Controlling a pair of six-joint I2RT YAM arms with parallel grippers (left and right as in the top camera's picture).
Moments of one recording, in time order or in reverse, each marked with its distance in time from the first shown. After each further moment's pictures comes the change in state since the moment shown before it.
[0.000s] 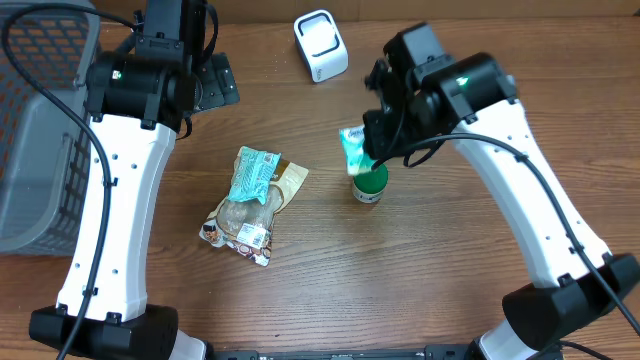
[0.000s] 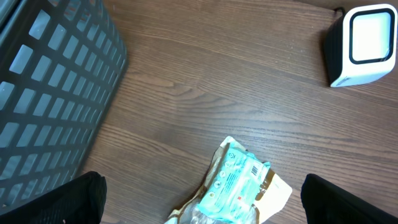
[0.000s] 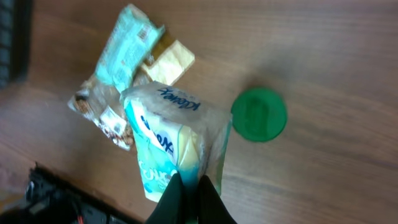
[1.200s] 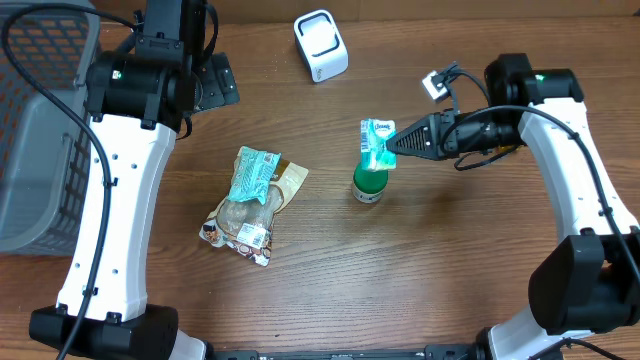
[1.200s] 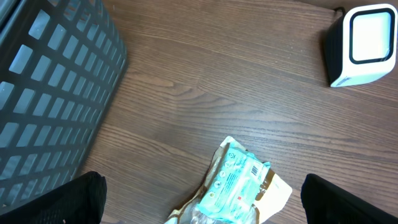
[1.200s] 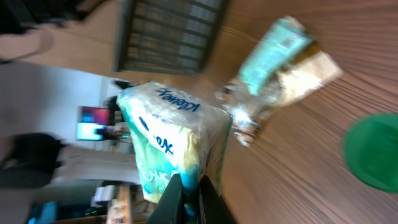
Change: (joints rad) left arm 0.000 0.000 0.000 0.000 0.000 0.000; right arm -0.397 0.000 -0.374 0.040 -0.938 -0.586
